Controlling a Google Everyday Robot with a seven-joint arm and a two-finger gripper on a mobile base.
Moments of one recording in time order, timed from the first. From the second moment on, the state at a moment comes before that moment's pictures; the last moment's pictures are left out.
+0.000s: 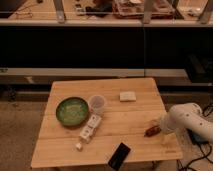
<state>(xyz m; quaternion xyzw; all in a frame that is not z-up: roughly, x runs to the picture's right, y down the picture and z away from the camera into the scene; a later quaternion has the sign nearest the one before) 0.301 0.235 0.826 -0.25 -0.12 -0.12 0.95</state>
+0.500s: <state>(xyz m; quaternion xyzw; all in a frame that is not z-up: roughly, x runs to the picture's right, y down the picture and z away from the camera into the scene) 0.297 0.232 0.828 -0.25 -0.13 -0.12 0.95</state>
